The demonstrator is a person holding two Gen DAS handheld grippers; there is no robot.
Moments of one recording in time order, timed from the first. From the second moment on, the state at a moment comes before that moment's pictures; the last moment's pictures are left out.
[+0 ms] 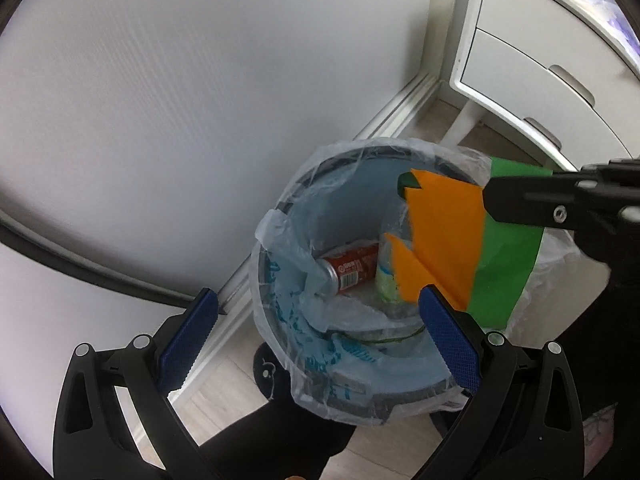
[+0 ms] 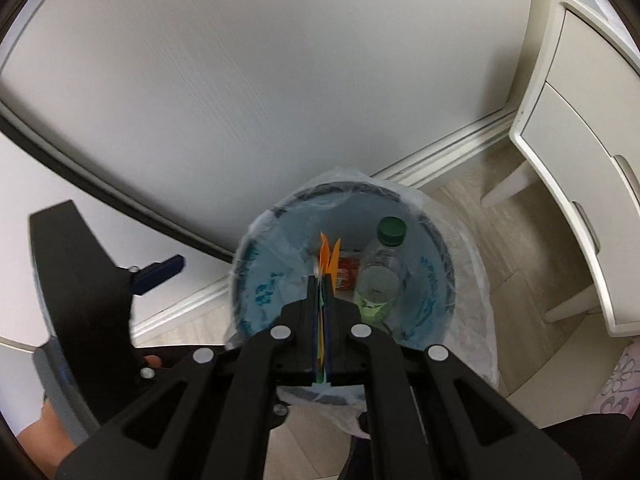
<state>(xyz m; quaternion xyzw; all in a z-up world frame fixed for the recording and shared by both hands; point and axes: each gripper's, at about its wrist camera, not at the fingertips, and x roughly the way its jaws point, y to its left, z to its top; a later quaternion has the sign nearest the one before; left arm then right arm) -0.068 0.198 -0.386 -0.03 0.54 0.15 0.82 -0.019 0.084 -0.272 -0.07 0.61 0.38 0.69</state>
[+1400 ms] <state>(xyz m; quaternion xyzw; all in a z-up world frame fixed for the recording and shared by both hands) -0.020 0.068 -0.175 0.03 0.36 0.05 0.93 0.029 -0.114 -0.080 0.01 0.39 0.24 0.89</state>
